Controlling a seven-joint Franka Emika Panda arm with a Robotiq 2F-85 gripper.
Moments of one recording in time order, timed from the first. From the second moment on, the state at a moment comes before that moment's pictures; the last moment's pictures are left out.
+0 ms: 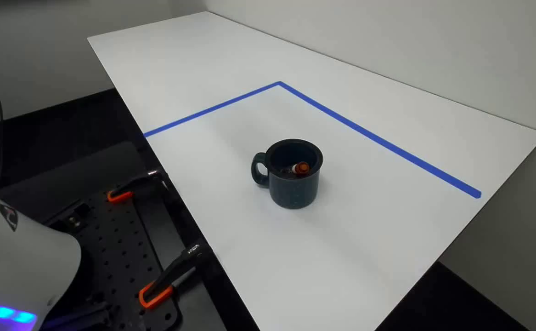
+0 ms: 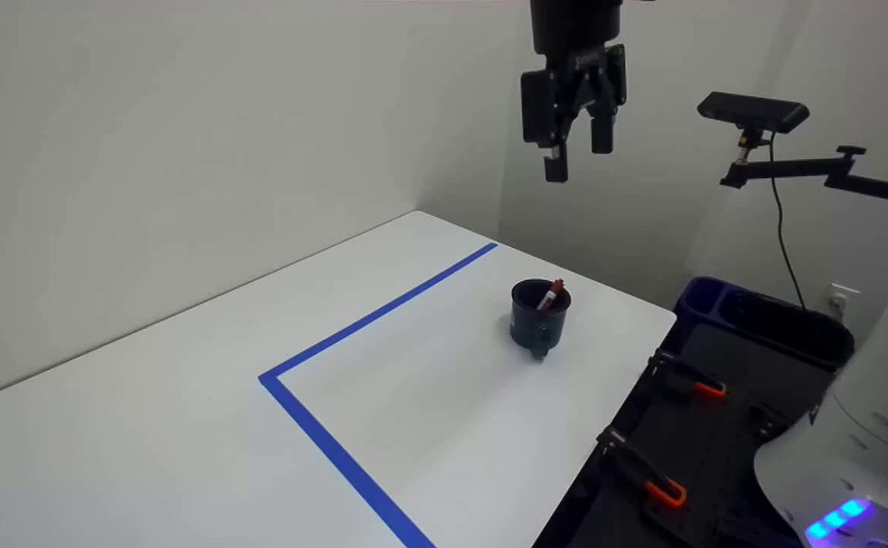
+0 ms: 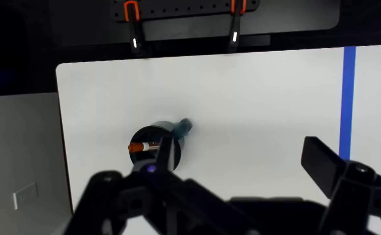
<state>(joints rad) 0.03 -0.51 0.16 -2.41 0.02 1.71 0.22</state>
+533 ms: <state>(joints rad) 0.02 -0.46 0.16 -2.41 0.02 1.80 0.37</state>
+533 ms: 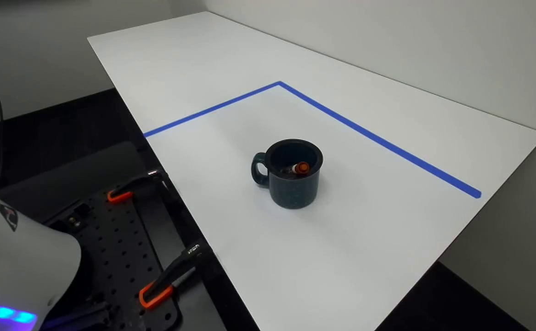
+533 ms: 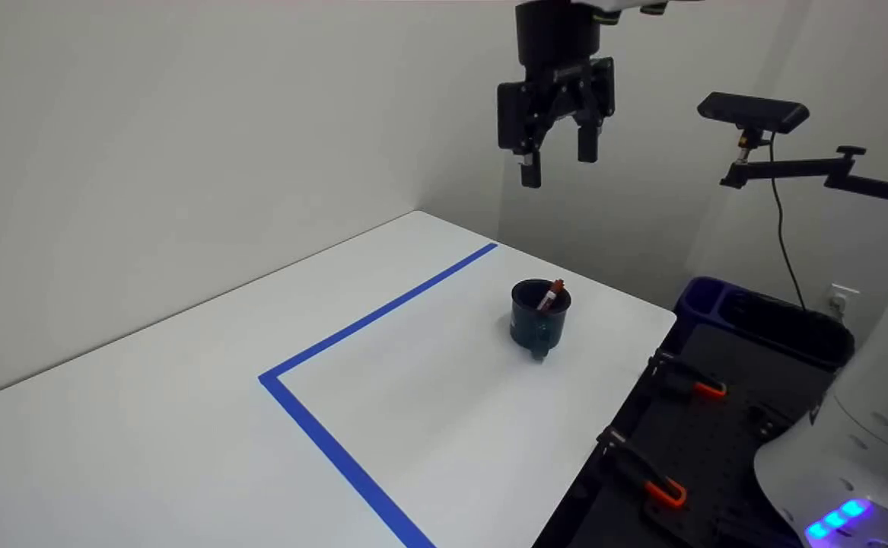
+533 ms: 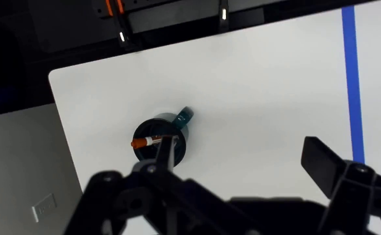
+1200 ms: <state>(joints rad) -0.06 -0.22 0.13 -2.44 0.02 2.14 0.82</state>
